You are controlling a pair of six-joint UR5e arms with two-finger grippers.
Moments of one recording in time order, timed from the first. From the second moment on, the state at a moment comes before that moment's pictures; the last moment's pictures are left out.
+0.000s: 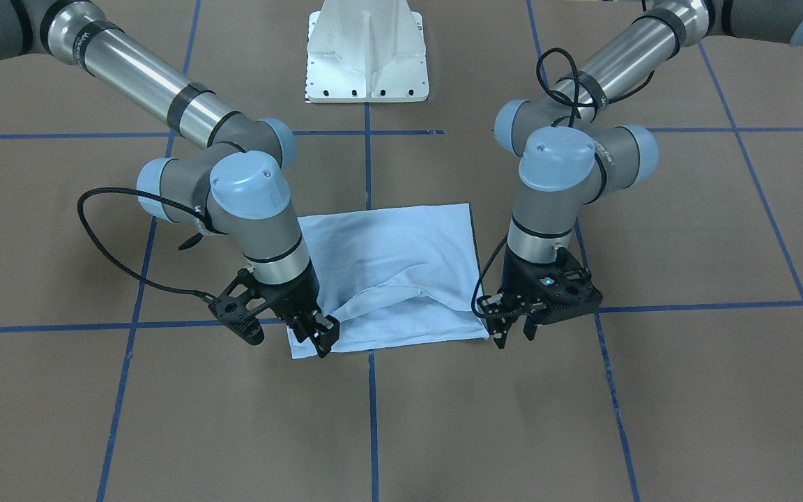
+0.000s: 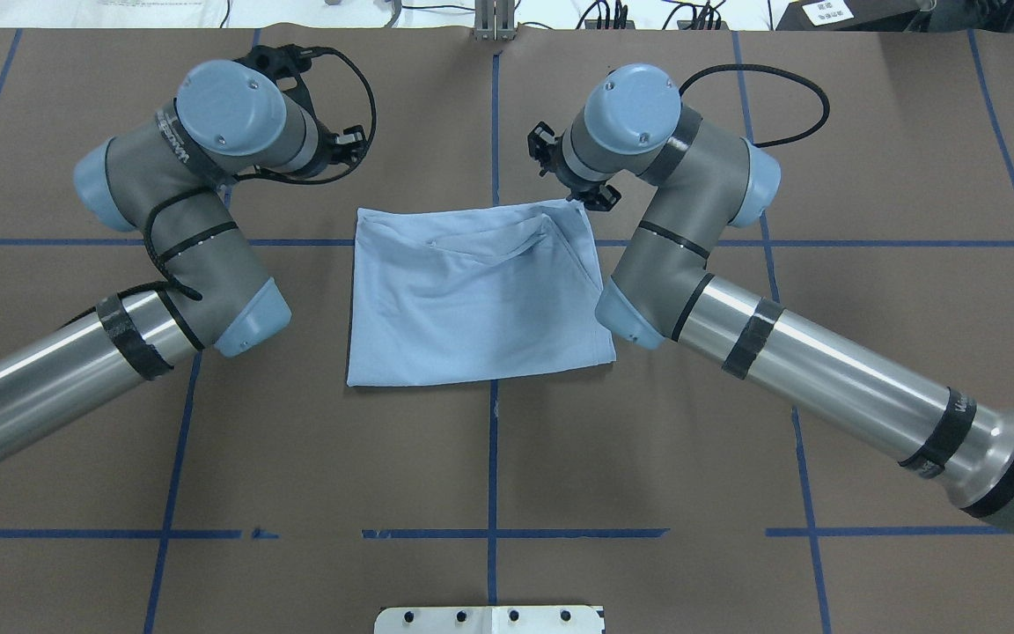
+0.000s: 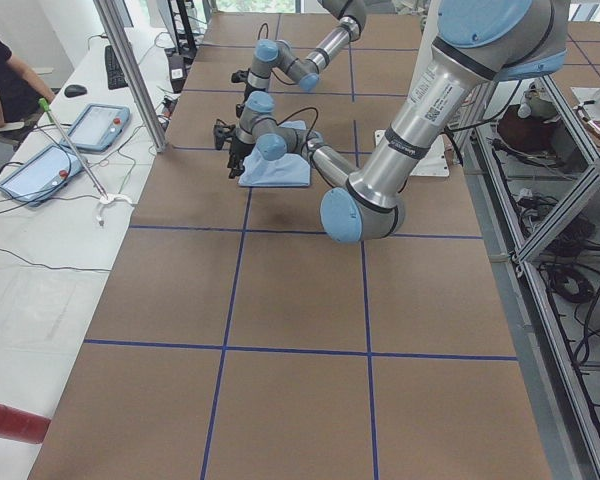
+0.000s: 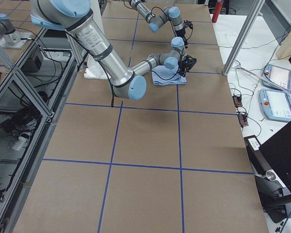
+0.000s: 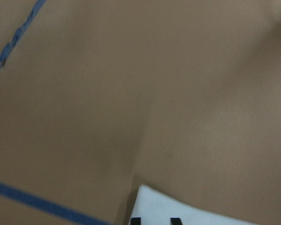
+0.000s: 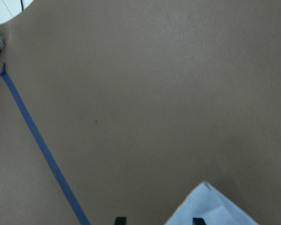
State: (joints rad) left arm -0.78 -2.26 -1.36 -1.99 -1.68 -1.30; right arm 0.72 -0.74 1.18 -1.07 1.78 1.83
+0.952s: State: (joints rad) left arm -1.10 -2.18 -1.32 -2.01 -1.95 -0.73; right arm 1.04 -0.92 1.29 -1.26 2.04 1.11
